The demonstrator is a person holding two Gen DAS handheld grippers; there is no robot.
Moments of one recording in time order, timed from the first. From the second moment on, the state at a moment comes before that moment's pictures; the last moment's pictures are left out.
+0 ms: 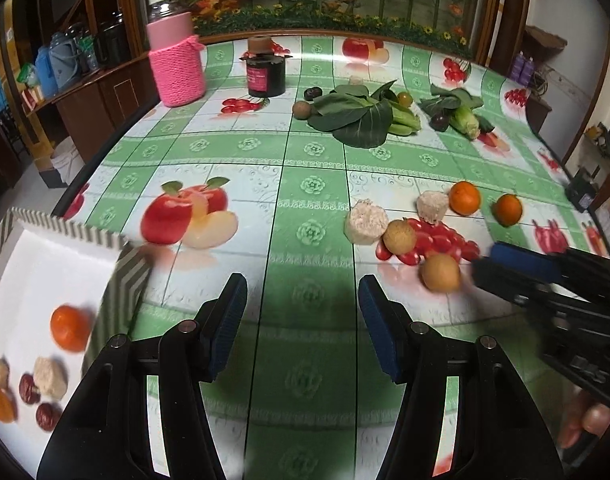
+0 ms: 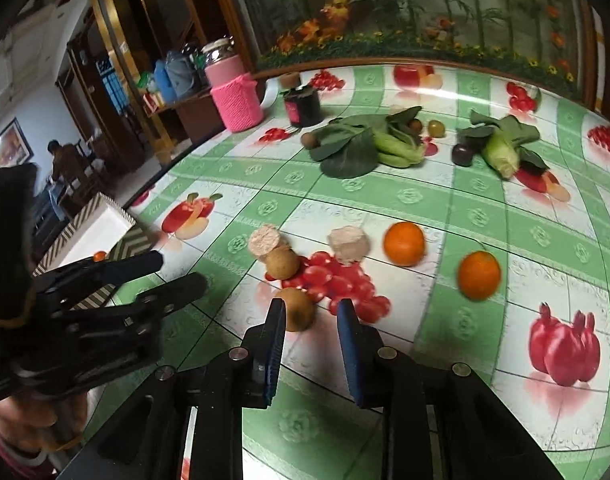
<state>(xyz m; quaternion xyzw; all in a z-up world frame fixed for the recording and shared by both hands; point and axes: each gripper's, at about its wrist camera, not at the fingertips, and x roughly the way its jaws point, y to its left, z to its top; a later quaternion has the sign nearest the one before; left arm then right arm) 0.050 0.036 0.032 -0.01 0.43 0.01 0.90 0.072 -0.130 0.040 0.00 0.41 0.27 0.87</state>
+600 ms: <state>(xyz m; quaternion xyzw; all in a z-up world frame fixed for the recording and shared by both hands) 0.084 0.023 0.018 0.03 0.45 -0.01 0.89 0.074 -0.121 0.020 -0.04 0.43 0.28 0.86</state>
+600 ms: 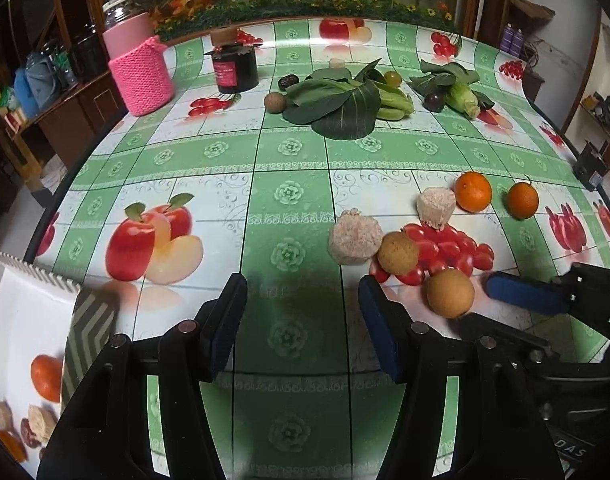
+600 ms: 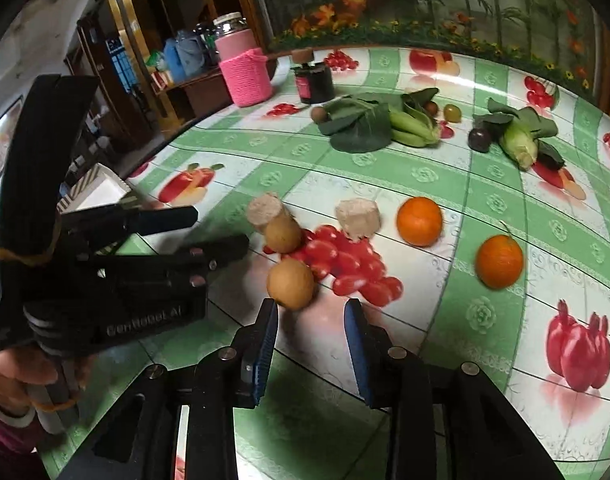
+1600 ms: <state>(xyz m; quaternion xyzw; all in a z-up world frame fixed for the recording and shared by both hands) 0.117 0.021 0.018 -0.01 0.45 -0.03 0.89 0.073 -0.129 0.022 -0.02 0.42 0.29 0.86</state>
